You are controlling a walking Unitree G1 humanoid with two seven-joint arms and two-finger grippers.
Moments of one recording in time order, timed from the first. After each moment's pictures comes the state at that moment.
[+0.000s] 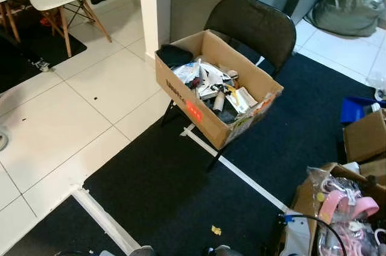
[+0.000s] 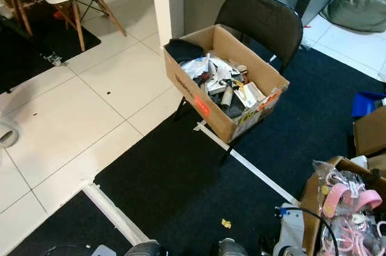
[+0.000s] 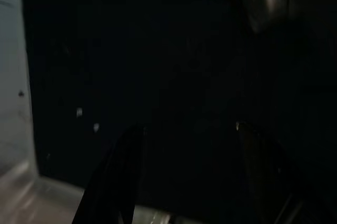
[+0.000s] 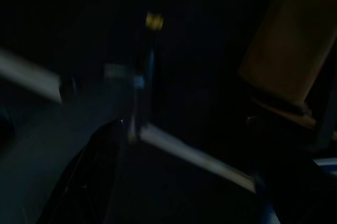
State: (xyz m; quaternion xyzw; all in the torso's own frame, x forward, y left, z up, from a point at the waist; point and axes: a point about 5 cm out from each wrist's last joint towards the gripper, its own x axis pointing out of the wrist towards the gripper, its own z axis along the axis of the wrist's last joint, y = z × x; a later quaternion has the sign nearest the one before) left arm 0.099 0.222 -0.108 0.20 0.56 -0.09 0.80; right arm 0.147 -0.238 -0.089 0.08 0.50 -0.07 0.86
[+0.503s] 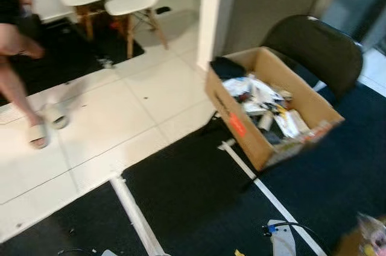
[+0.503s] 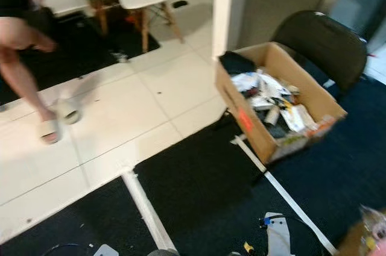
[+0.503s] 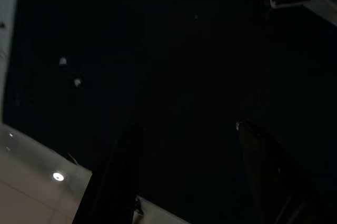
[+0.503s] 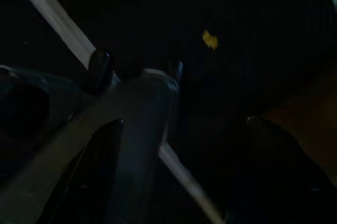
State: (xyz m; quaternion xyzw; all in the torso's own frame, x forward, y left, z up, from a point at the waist) left arm 0.095 0.221 -0.110 0.21 0.57 -0.10 0.79; right arm 0.156 -0.220 -0.090 0.04 0.50 -0.01 0.86
